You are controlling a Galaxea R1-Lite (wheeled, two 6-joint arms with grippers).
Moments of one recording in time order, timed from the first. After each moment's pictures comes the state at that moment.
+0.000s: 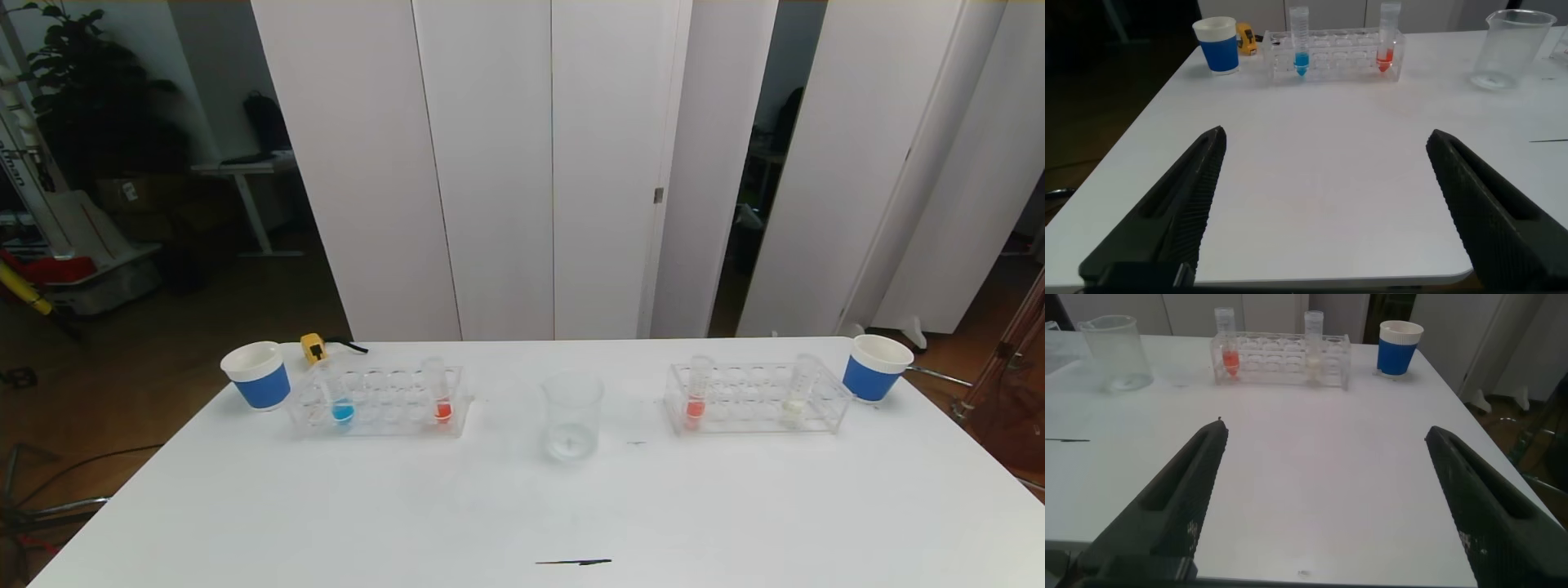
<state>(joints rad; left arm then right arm) 0.00 0.00 0.00 0.01 0.00 0.02 0.00 0.00 0.00 0.00 0.01 0.00</state>
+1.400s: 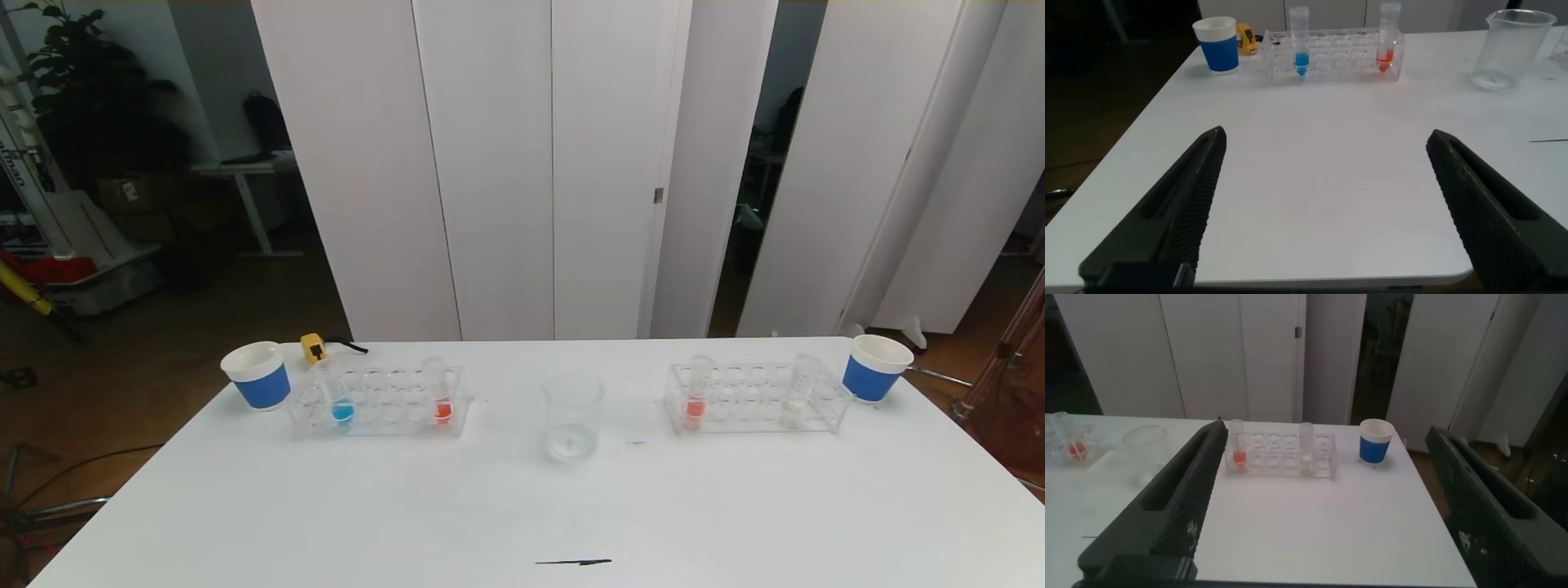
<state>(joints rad) 0.00 0.00 0.00 0.01 0.00 0.02 0.01 0.38 -0.59 0.11 0.00 0.00</state>
